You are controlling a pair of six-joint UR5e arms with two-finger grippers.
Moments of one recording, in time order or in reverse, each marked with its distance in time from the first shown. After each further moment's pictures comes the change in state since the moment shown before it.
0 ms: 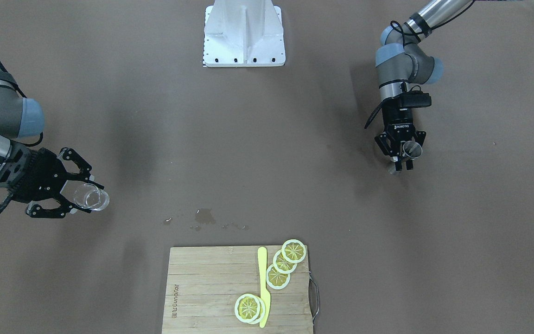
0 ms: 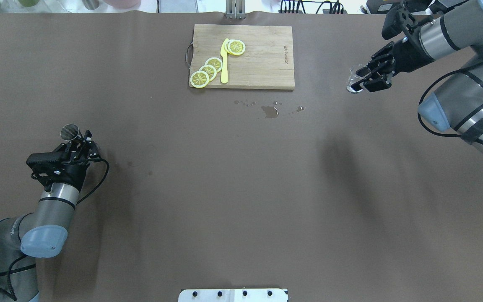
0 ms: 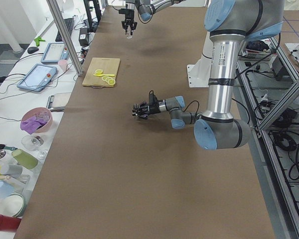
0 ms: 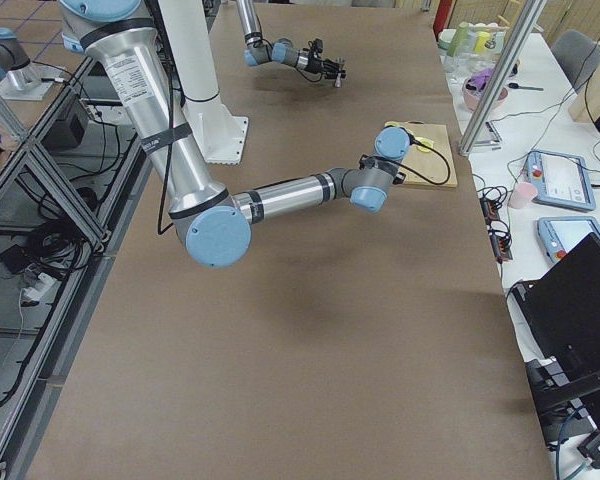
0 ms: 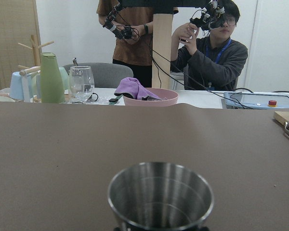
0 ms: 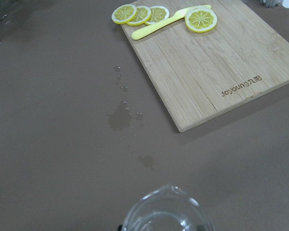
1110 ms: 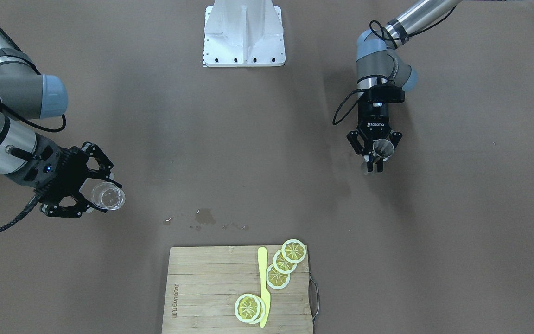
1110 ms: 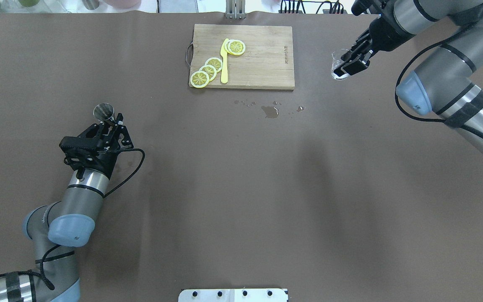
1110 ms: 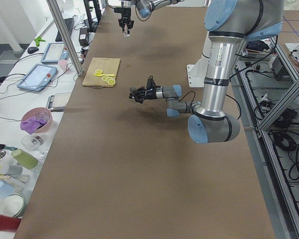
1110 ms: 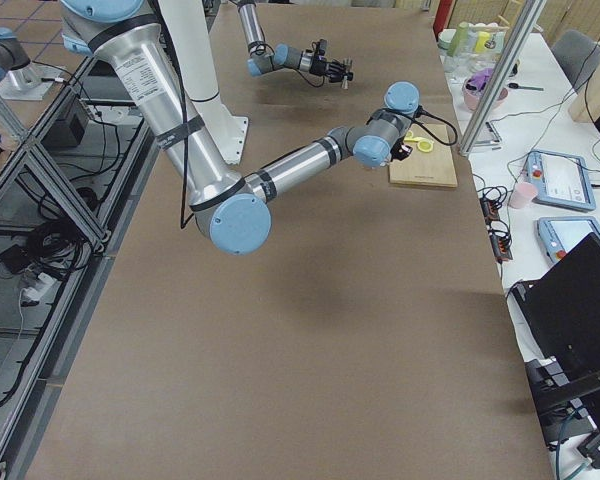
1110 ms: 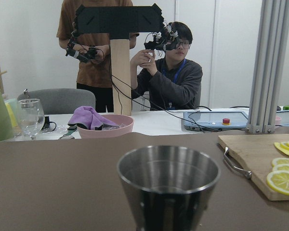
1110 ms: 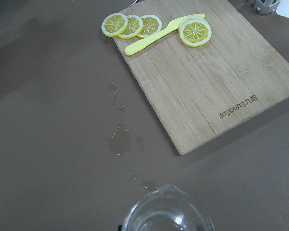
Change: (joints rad) left arm -0.027 -0.184 -0.001 -0.129 0.003 0.383; right arm -0.025 0.110 0.139 -0.418 -0.086 -0.080
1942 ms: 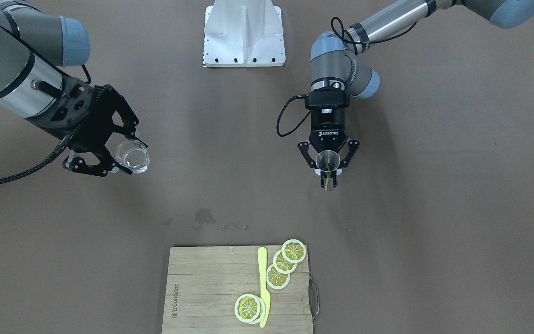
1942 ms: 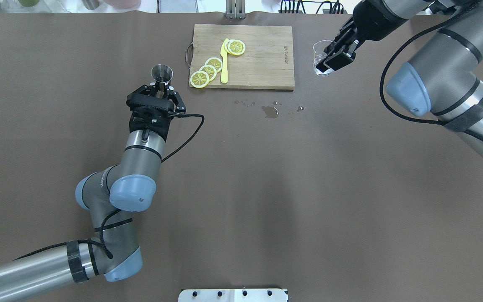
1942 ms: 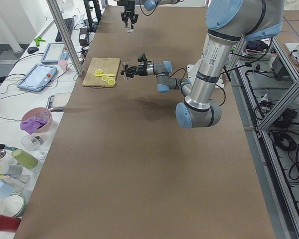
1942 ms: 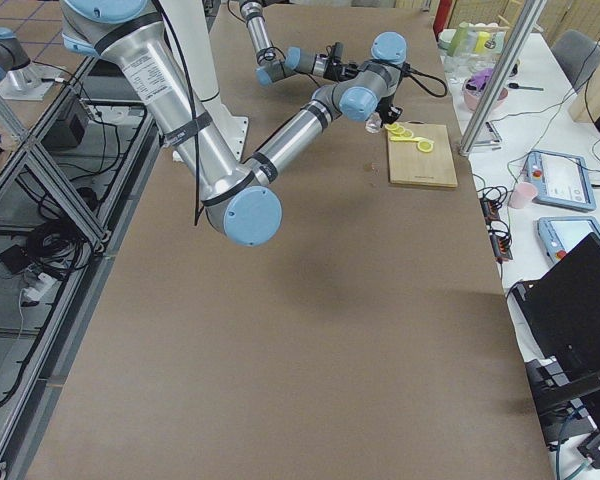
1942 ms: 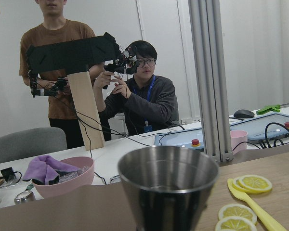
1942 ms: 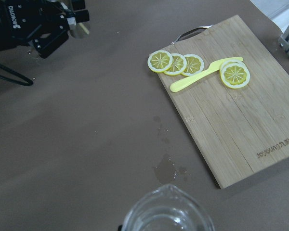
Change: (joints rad) left arm -0.071 -0.270 0.011 0.274 -0.057 0.205; right arm -0.025 0.059 0.209 -0.230 -0.005 -0.027
